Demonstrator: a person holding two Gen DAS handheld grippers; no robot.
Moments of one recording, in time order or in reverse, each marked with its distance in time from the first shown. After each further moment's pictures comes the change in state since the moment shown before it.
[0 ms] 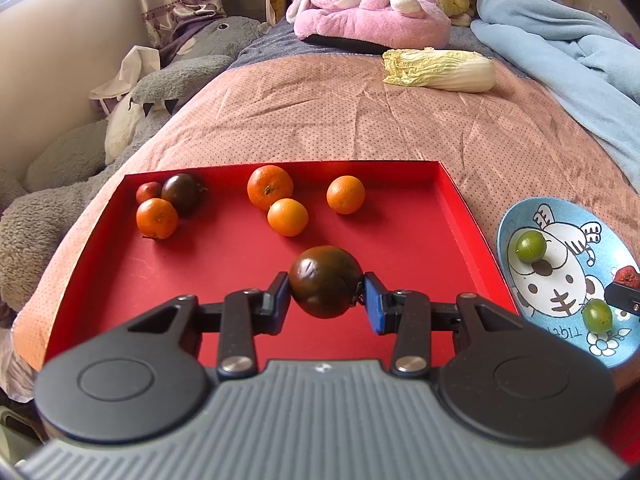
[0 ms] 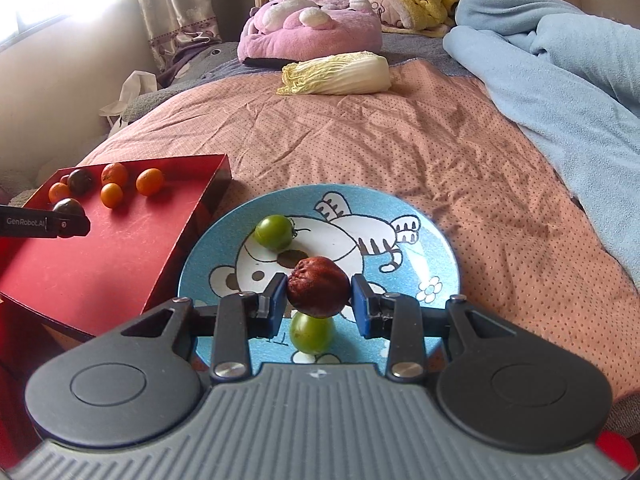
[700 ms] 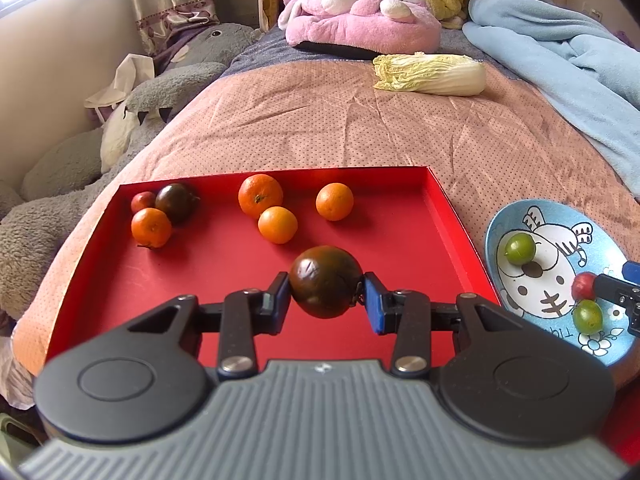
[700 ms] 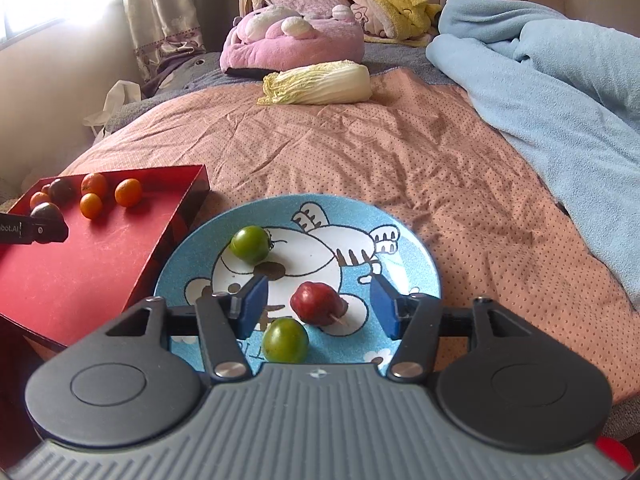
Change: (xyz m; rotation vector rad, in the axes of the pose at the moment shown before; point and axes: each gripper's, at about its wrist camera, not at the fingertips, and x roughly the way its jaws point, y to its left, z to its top) left arm -0.005 -0.005 0.002 0.018 -0.017 -0.011; right arm 0.000 -0.005 0.002 0.014 -0.052 -0.045
